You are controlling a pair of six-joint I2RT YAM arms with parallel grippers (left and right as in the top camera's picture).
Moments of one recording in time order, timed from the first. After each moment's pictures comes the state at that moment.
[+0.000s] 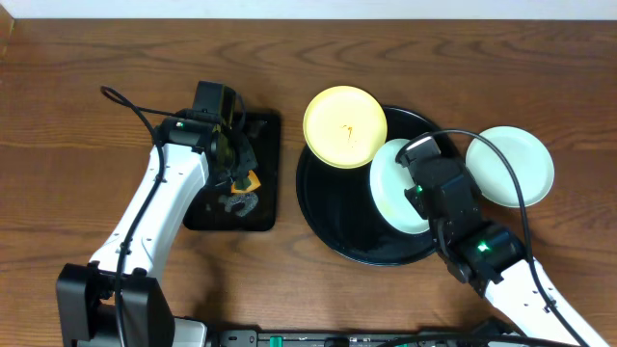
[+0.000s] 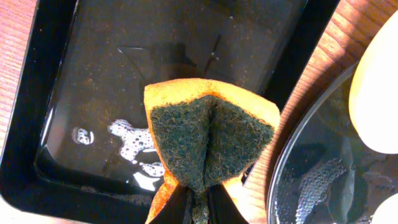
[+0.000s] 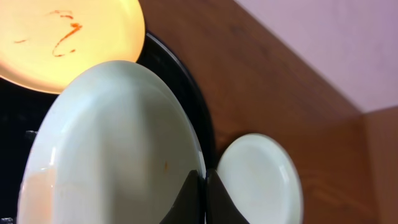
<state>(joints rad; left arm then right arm) -0.17 1.57 1.20 -0.95 0.07 -0.56 0.54 1.07 0.73 -0.39 0.51 -0.27</state>
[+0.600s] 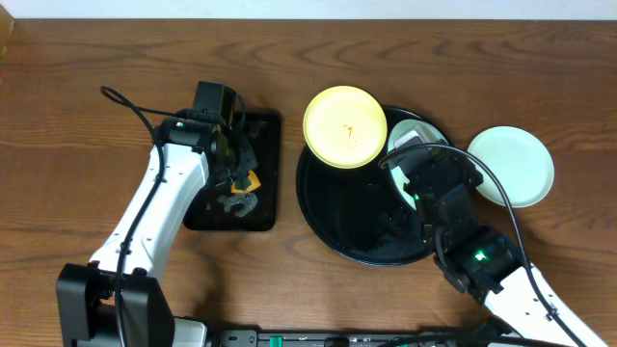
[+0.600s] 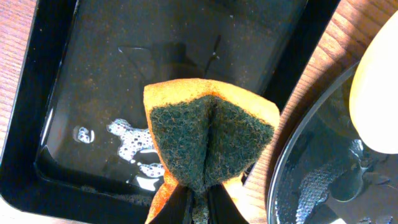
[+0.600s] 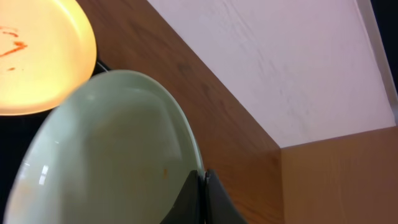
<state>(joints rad) -0.17 1.57 1.20 -0.95 0.07 -0.56 0.62 1.04 0.74 -0.25 0.72 -0.53</state>
